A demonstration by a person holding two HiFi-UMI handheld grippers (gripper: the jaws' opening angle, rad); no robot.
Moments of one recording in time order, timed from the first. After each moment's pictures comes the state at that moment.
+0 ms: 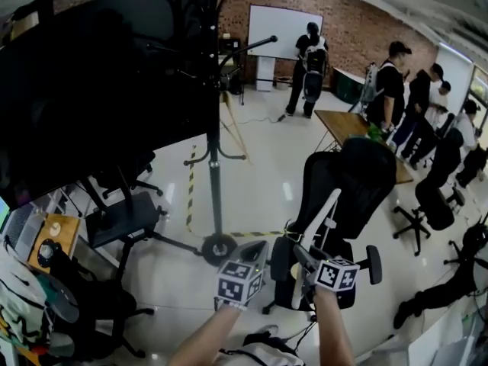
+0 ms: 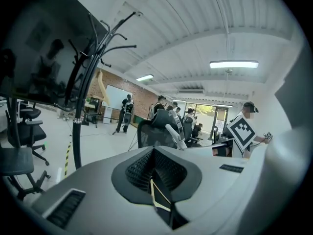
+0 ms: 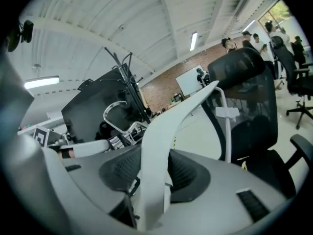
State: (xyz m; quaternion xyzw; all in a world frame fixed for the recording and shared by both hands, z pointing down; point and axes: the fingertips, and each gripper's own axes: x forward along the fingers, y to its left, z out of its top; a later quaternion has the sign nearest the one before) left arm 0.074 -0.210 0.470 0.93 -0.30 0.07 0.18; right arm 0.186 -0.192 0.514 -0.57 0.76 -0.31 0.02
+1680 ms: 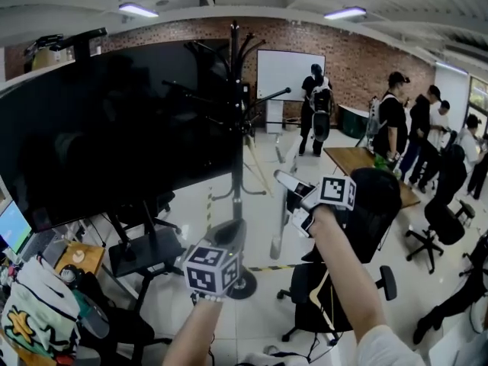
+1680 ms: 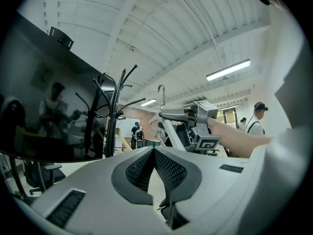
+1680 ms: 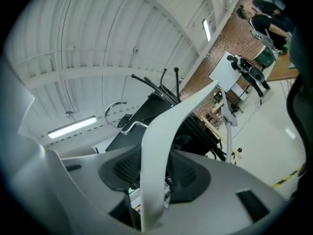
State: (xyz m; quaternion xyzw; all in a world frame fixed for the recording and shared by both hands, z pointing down) left arm -0.066 -0.241 0.275 0.93 -0.37 -0.01 0.05; right arm 0.049 -0.326 0.214 -0.36 0.85 -0.32 0.20
